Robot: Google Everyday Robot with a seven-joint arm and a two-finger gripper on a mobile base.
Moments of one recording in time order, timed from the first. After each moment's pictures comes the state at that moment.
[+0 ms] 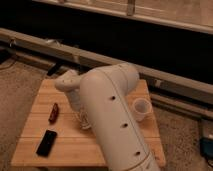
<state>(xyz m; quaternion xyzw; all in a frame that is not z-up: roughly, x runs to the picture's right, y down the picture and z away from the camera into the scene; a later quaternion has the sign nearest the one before) -0.122 0.176 0.864 -0.33 0.35 0.42 0.77</state>
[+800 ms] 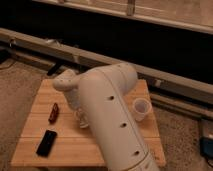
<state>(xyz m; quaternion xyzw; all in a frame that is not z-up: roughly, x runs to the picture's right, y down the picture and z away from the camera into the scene) -0.147 0.166 0.867 -0.33 0.32 0.41 0.79</state>
